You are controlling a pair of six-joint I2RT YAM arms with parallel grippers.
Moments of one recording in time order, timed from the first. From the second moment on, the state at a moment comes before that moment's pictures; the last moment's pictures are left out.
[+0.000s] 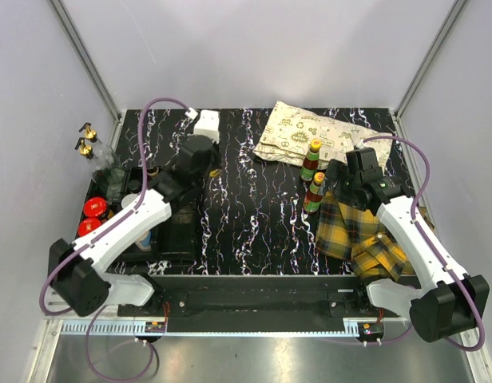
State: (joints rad) left arm -0.66 1.34 1.18 -0.14 -0.45 -0.12; right arm 0.27 1.14 1.04 -0.79 0.09 0.59
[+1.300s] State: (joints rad) left arm -0.48 1.22 0.77 -0.12 -0.64 -0.43; right arm 0.27 1.13 1.04 -0.78 0.05 0.59
